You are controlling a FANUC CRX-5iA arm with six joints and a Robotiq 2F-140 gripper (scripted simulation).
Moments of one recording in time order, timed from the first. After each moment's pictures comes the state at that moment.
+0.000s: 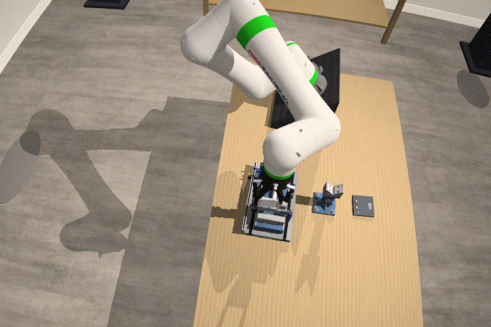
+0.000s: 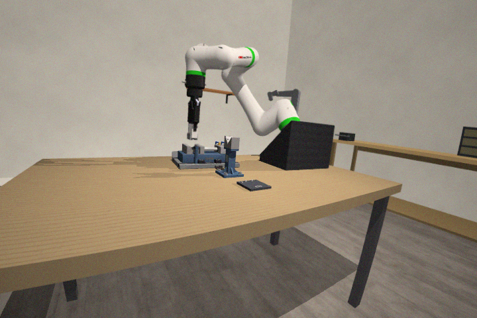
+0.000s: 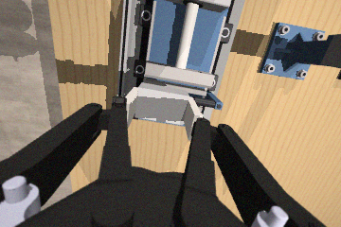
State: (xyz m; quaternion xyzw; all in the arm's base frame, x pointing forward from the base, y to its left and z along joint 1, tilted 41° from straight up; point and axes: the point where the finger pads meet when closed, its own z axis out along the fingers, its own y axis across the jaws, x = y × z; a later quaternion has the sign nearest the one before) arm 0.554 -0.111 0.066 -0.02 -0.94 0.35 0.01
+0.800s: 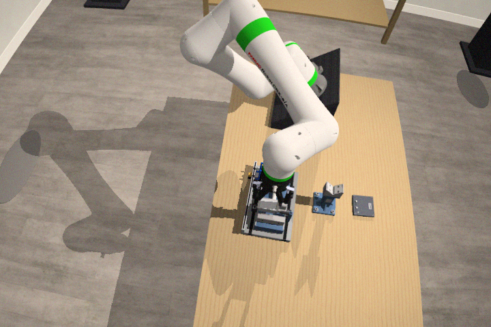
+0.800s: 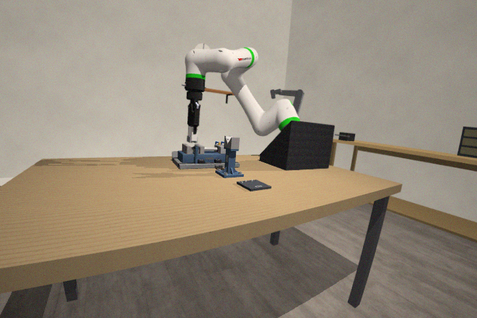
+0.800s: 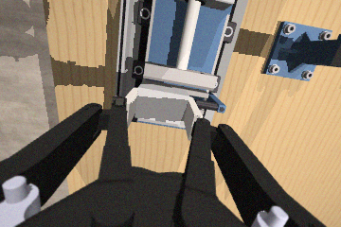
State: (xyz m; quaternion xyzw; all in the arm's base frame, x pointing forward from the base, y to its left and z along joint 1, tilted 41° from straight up) arm 0.553 -0.120 0.055 -0.02 -0.94 0.35 0.01
